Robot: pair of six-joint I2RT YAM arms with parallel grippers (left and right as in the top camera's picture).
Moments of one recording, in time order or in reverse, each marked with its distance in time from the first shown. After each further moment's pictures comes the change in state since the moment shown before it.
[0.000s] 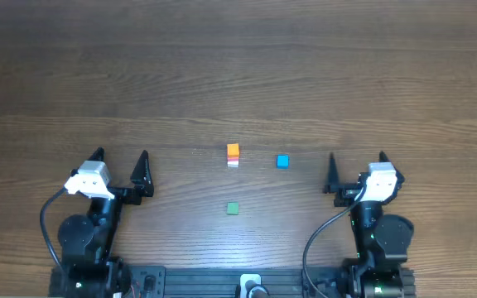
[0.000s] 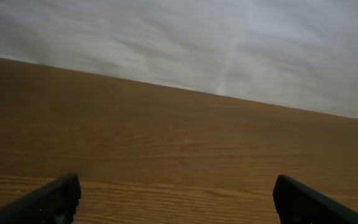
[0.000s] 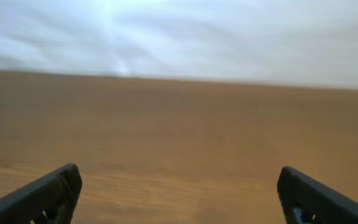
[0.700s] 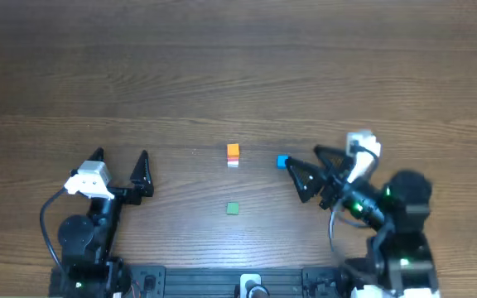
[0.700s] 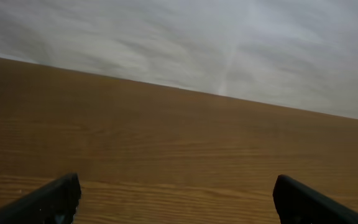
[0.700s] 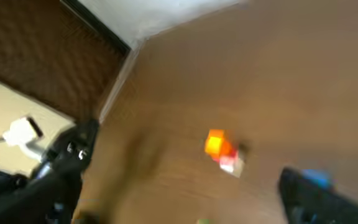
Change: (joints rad) left arm 0.000 0.000 0.000 0.000 -0.003 0.000; right arm 0.048 0.553 0.495 -0.301 -0.676 0.463
